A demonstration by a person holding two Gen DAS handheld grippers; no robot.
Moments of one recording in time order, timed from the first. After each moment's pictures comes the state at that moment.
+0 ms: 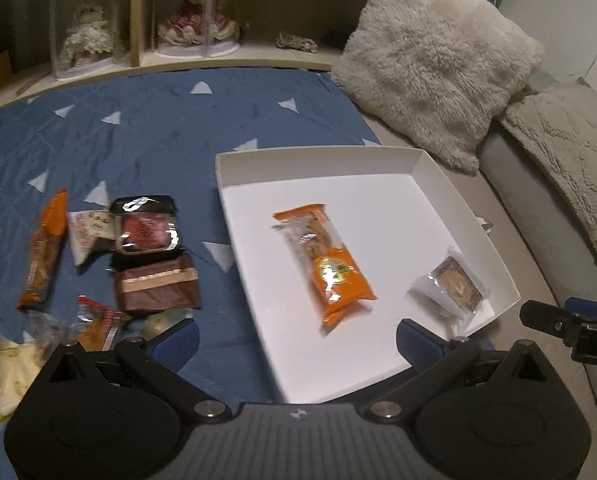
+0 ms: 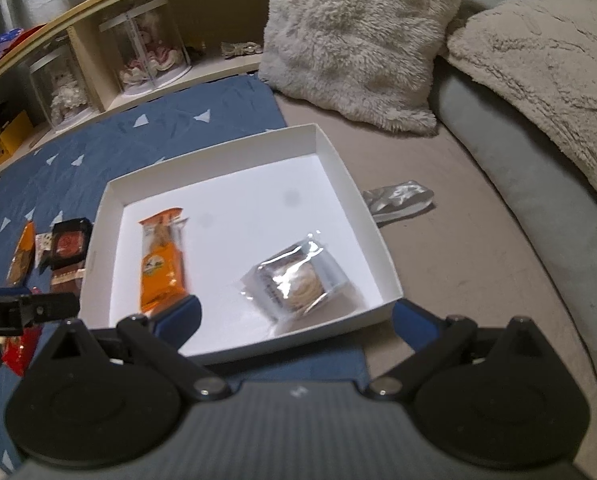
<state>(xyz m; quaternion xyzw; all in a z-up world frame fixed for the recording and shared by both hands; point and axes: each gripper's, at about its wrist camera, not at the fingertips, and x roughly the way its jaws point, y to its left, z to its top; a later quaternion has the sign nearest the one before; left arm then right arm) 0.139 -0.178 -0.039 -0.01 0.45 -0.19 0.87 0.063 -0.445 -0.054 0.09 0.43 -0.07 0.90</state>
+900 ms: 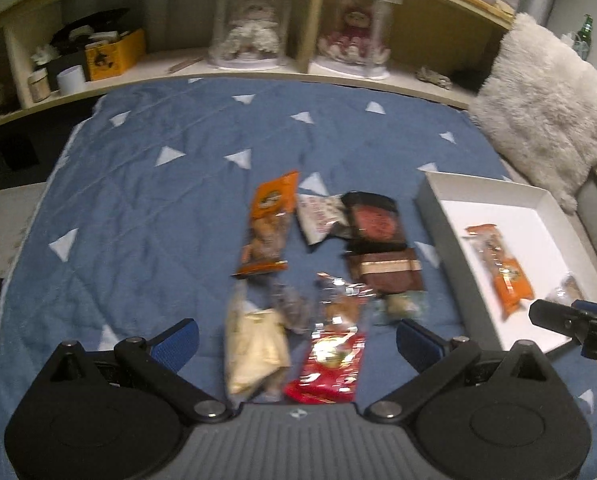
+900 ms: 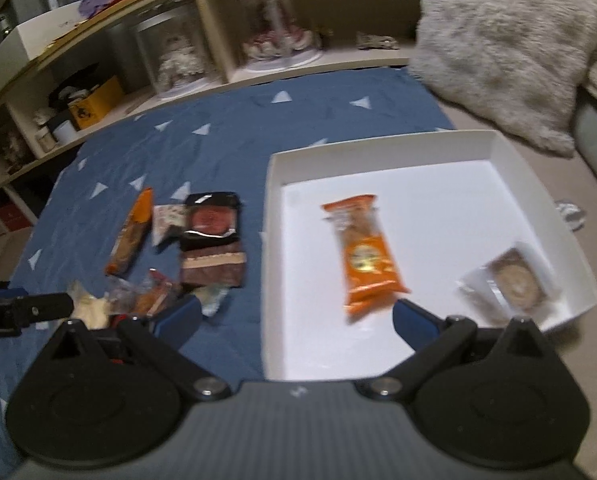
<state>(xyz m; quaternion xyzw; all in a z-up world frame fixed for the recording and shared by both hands) 0.125 0.013 -0.039 -0.02 0.44 -0.07 0.90 0.102 -0.282 -0.071 0.08 0.42 0.05 0.90</state>
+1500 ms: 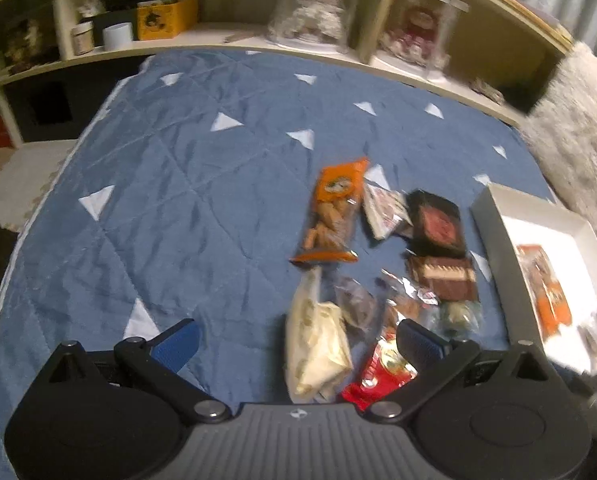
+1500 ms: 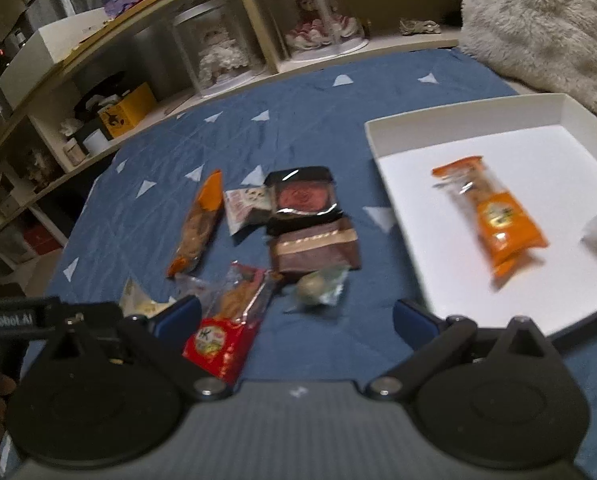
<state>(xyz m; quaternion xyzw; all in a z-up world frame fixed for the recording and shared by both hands) 0.141 0.053 -0.065 -0.08 0.45 -0.01 0.89 0.106 -0.187 -0.122 0.13 0.39 0.07 0.91</state>
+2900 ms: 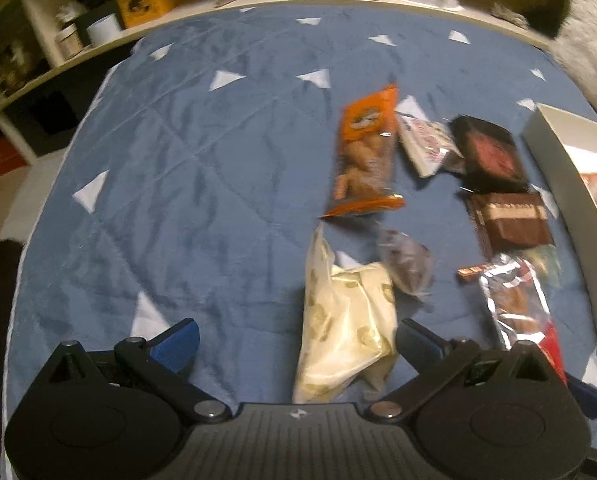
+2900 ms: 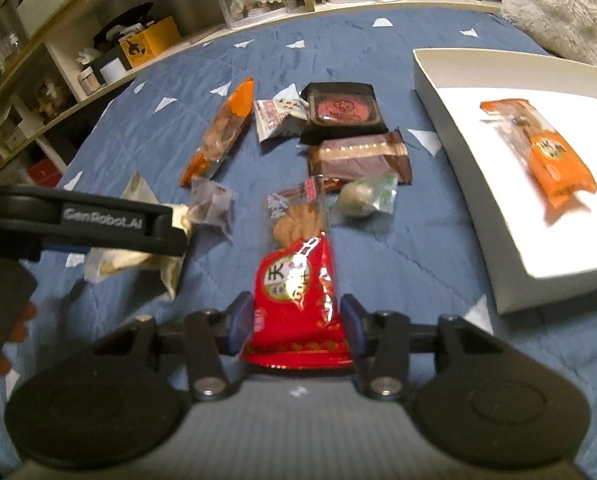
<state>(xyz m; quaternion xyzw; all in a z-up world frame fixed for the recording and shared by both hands) 0.168 0.039 -0.111 0.02 0.51 0.02 0.86 0.084 -0.165 -0.160 0.08 0.44 0.11 0.89</state>
